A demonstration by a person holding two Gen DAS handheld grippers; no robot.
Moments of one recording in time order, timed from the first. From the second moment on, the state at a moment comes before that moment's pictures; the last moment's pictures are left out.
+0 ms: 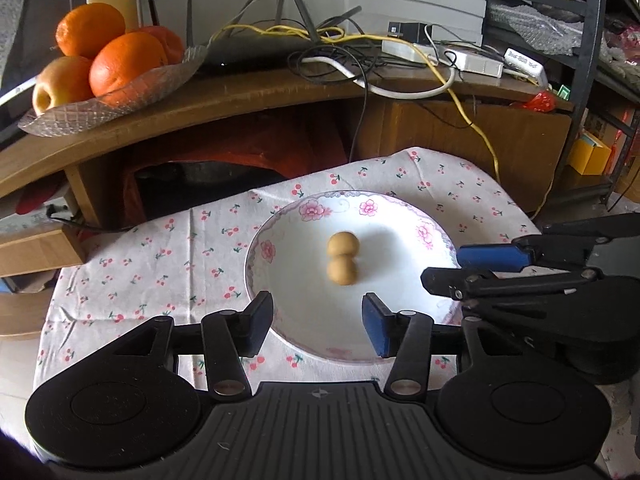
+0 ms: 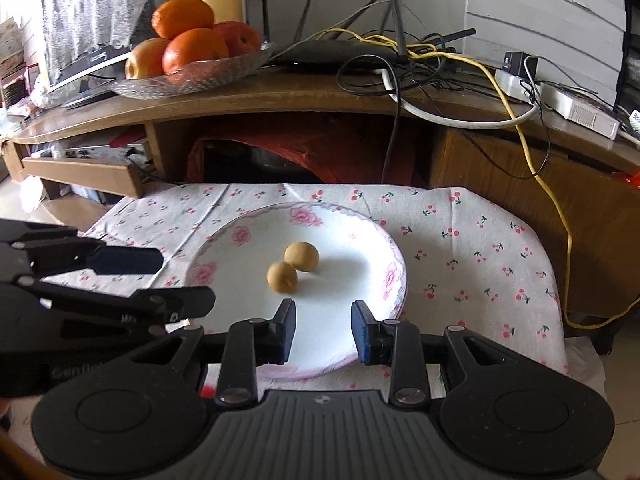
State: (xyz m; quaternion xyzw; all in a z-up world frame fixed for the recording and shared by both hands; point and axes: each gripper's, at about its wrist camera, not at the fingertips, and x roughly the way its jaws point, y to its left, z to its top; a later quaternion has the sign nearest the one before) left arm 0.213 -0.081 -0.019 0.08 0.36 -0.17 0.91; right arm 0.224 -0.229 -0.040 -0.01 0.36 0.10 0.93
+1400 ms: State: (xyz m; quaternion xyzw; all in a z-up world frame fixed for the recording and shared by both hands) left arm 0.129 -0.076 -0.061 0.19 0.41 -0.22 0.86; right arm 0.135 -0.206 -0.062 -0.01 0.43 0.13 0.90
